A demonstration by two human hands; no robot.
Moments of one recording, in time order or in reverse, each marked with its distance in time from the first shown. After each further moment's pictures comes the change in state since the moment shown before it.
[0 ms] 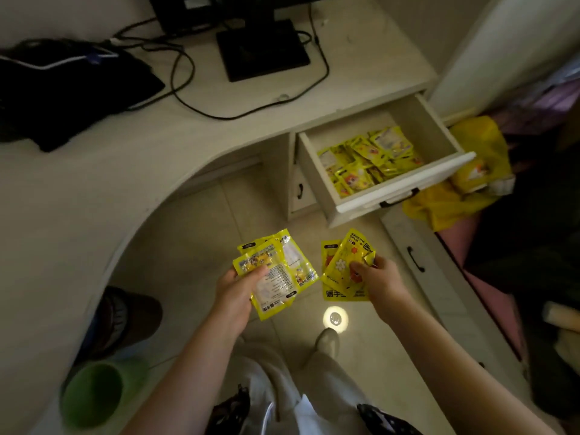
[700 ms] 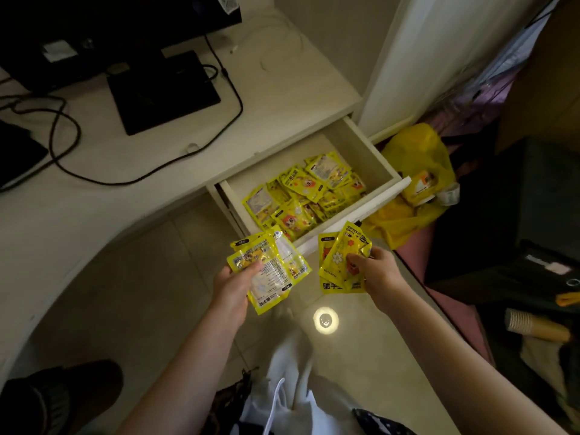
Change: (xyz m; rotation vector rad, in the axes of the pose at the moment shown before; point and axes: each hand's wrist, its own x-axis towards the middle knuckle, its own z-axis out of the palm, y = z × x) left_hand 0.099 0.045 0.197 0.072 0.009 -0.026; right_hand 0.136 -0.100 -0.108 0.105 0.081 0.071
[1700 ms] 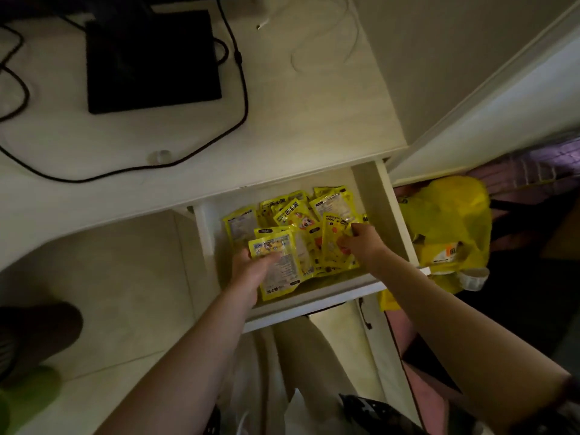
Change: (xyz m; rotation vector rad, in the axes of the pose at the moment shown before) left_hand 0.152 0.023 0.147 0.167 0.189 -0.207; right_hand 0.238 -0.146 0.029 -0.765 -0.267 -0.055
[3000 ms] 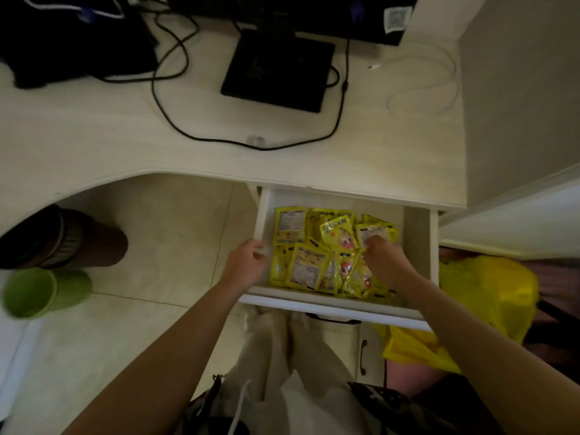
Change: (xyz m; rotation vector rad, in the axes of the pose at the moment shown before) left_hand -0.060 -0.017 -0.076 0.442 0.328 0.284; right_hand -0.028 -0.045 -0.002 -0.851 -0.084 -0.507
